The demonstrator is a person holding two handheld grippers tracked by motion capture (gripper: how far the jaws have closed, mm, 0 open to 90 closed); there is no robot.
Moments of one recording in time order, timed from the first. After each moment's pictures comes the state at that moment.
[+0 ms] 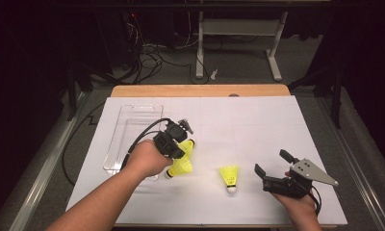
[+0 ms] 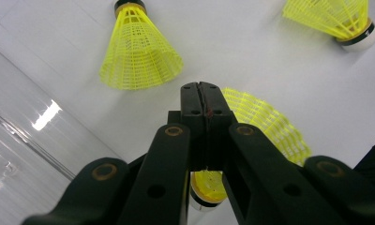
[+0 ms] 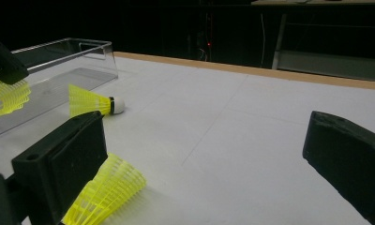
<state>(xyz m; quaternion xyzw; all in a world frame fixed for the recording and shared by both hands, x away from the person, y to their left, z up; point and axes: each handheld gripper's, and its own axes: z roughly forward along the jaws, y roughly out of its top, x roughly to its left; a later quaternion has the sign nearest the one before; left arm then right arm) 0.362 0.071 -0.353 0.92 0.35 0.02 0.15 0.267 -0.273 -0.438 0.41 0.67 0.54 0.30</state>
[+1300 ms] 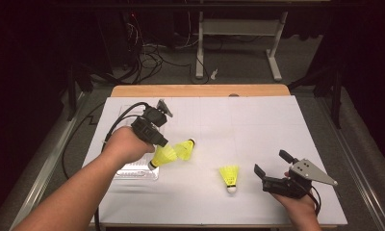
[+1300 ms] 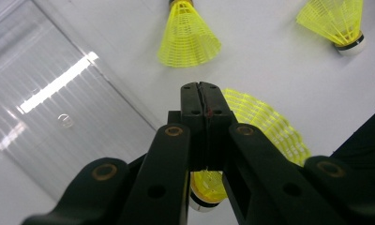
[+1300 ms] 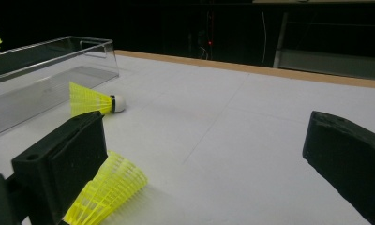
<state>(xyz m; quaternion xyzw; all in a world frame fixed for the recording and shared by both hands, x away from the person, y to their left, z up) 0.373 0.122 -0.307 0.90 0.40 0.01 0.15 0.267 -0.273 -0.439 0.41 0.68 0.54 0.29</state>
